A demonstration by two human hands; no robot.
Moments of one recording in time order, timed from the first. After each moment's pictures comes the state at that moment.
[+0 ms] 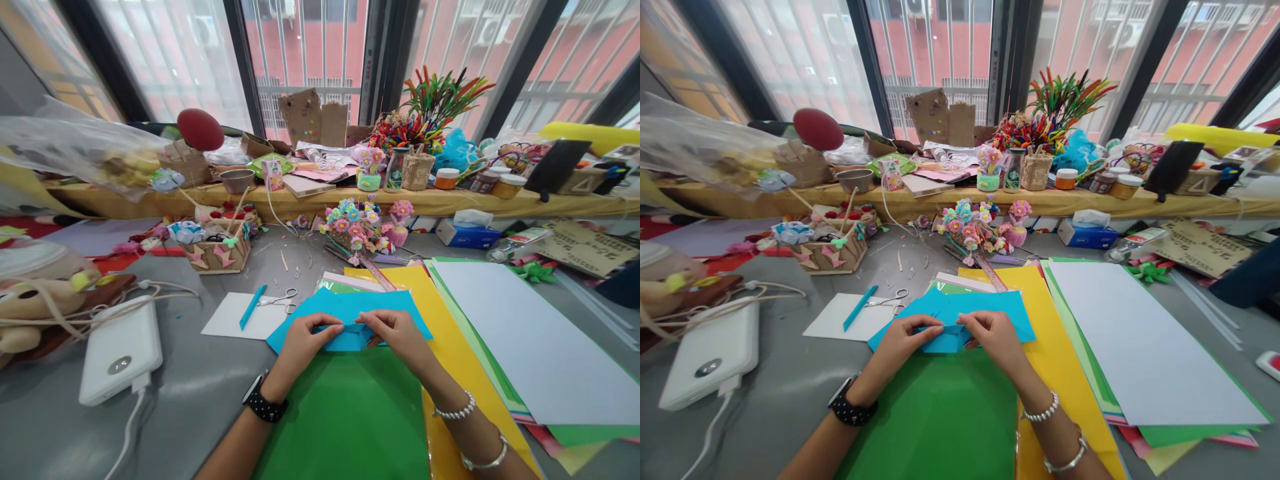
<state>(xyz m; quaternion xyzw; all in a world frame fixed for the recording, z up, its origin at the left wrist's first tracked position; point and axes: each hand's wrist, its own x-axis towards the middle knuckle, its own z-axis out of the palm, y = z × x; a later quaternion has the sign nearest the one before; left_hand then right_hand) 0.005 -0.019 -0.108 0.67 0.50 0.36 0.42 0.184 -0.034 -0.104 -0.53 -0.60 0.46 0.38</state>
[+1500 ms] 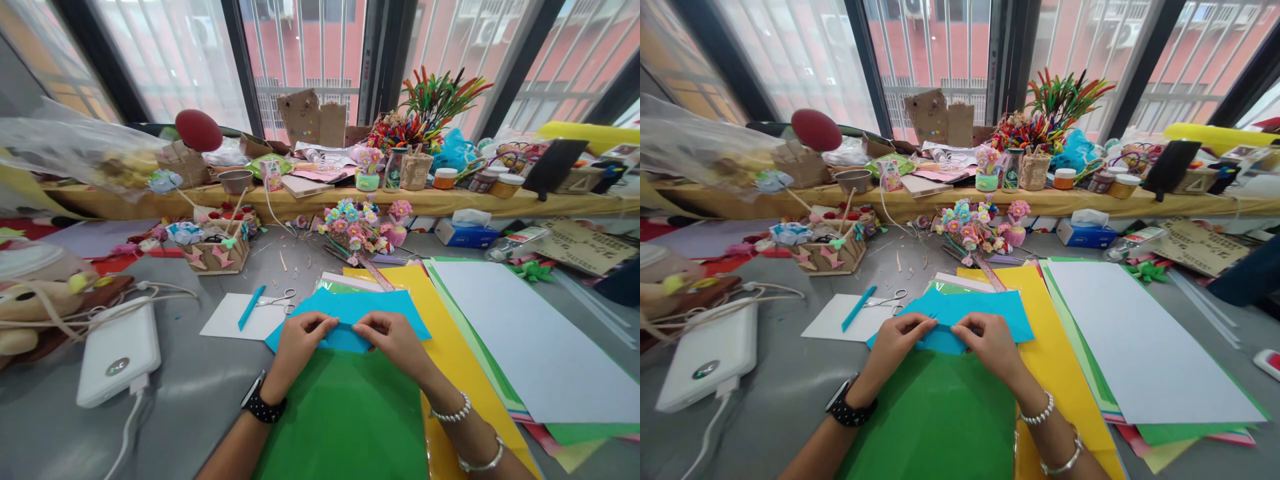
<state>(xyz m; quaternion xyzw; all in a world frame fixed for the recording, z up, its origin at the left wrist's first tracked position) 0.006 -0.022 -0.104 0.62 0.52 0.41 0.43 0.180 -0.038 -0.104 -0.51 -0.63 0.43 0.40</state>
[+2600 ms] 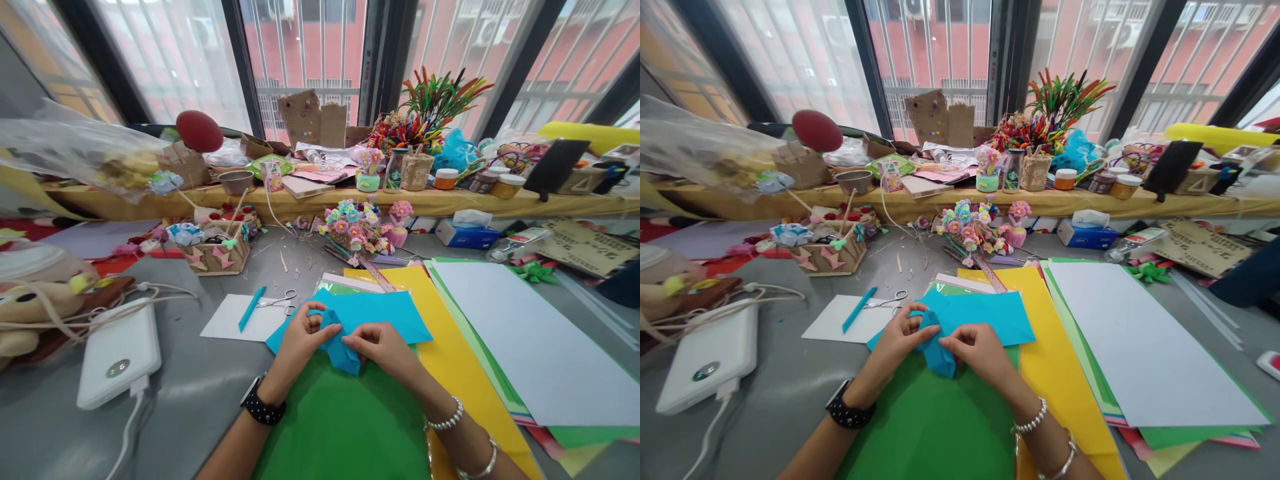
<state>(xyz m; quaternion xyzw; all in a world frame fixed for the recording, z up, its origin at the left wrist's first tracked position) 0.006 -0.017 -0.114 0.51 0.46 0.44 0.58 0.167 -0.041 -0.113 -0.49 -0.60 0.52 0.36</state>
